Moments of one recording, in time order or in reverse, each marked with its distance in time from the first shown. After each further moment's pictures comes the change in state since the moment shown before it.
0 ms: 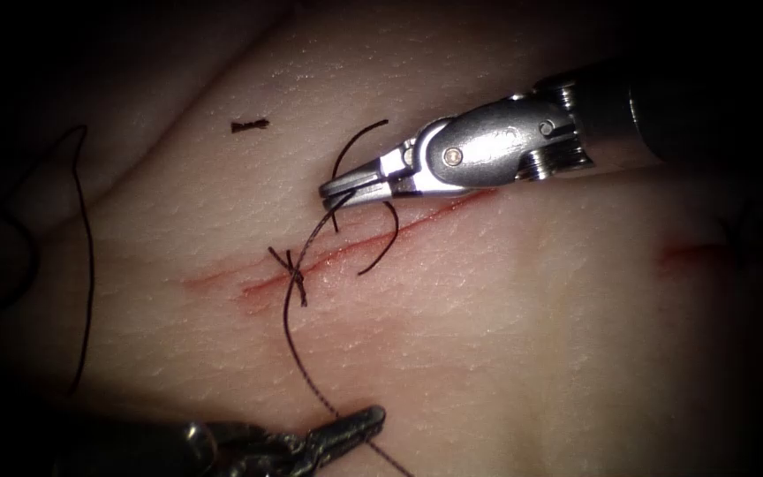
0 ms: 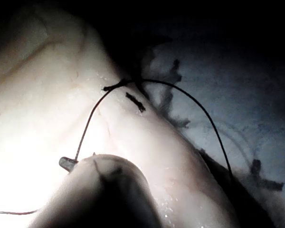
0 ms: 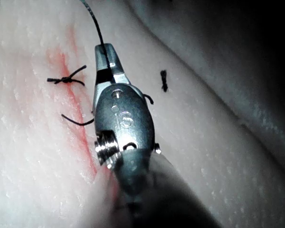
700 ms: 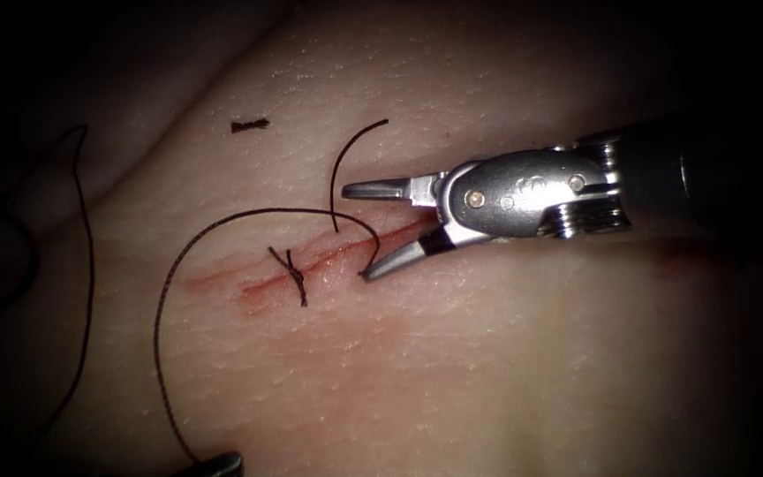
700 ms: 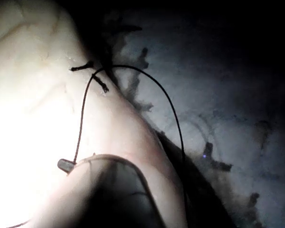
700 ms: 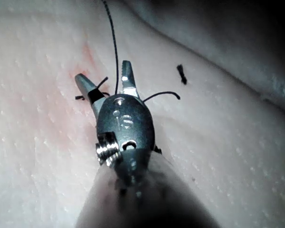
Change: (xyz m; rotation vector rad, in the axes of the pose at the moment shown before) right arm 0.003 -0.004 -0.002 -0.147 -0.133 0.203; left arm -0.002 0.001 -0.008 0.004 -0.066 -0.007
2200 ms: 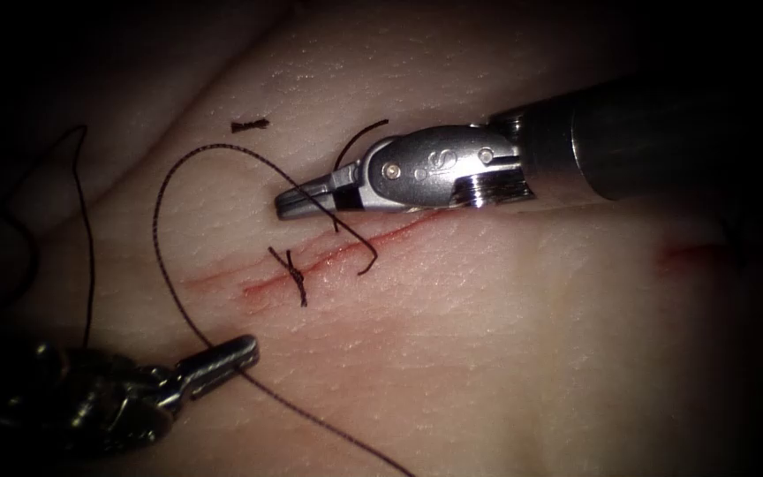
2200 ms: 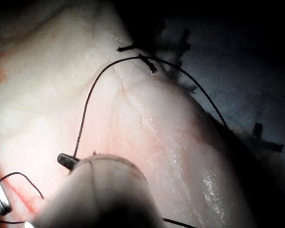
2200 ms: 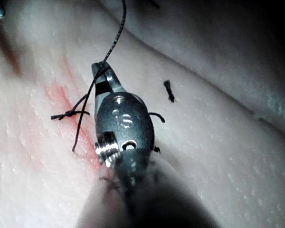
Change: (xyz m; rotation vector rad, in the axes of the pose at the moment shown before) right arm -0.002 0.004 0.008 0.058 0.092 -0.037; left arm -0.005 -0.003 0.006 -0.026 0.081 -0.064
